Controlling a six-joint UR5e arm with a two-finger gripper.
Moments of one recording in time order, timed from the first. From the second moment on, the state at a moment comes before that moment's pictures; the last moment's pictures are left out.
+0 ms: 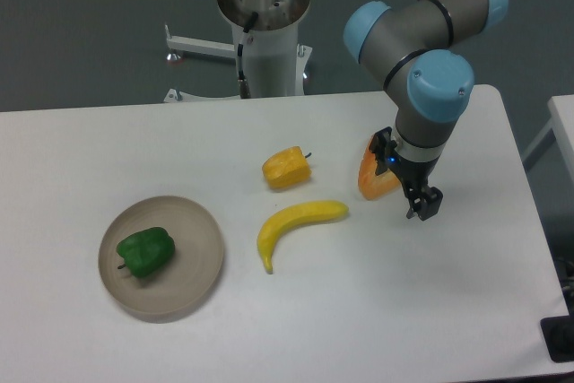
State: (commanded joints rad) arm 2.38 -2.05 -1.30 -1.34 1.56 1.61
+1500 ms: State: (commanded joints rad) arm 1.85 -2.12 -1.30 -1.29 1.47 0.96
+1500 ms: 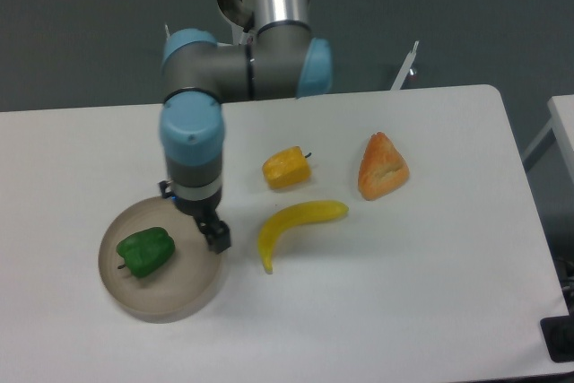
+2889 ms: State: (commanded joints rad) arm 1.78 -2.22 -1.32 -1.16 1.44 0.85
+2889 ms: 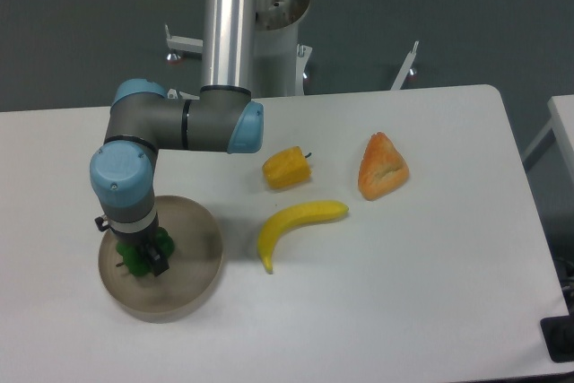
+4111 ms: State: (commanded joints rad) arm 2.23 -1.95 -1.34 -1.36 1.48 1.25
